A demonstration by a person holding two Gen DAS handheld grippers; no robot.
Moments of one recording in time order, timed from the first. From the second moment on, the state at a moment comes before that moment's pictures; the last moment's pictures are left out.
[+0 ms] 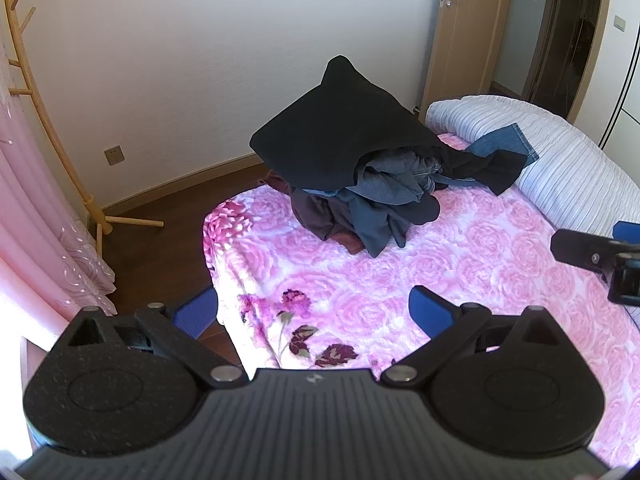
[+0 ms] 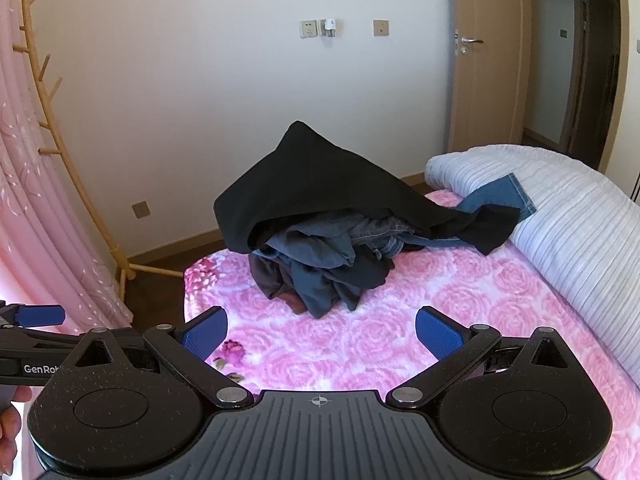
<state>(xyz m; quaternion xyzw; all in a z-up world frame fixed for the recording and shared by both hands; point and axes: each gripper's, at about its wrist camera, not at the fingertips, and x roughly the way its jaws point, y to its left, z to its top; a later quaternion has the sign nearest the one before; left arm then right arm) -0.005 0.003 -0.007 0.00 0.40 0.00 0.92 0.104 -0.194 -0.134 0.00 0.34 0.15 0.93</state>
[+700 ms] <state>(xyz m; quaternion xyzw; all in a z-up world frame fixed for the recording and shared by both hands) -0.002 0.005 -0.007 0.00 0.41 0.01 0.91 0.107 -0.195 -0.132 0.01 0.35 0.15 0.93</state>
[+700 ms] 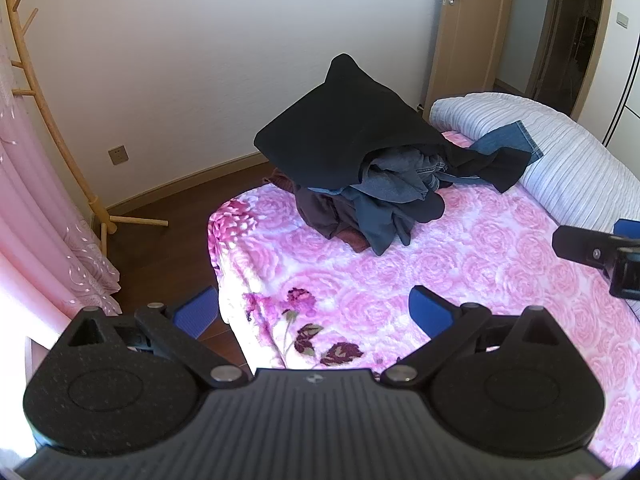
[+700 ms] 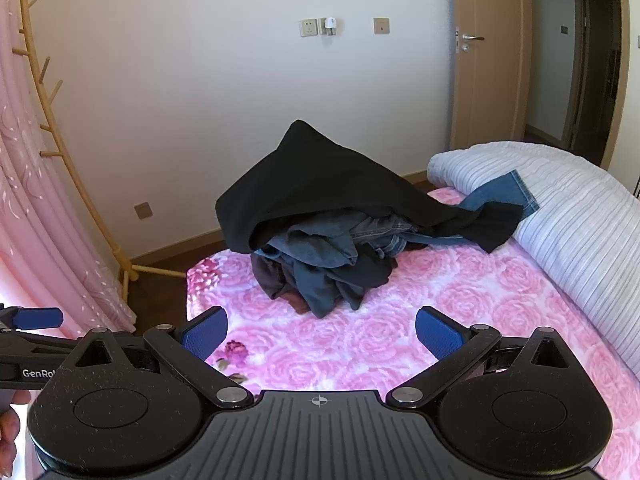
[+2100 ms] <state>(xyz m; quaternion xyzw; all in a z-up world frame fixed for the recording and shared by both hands) 0.215 0.058 -0.065 0.20 0.31 -0.21 0.90 0.246 -0.195 -0.165 0.07 0.34 0.18 0.92</state>
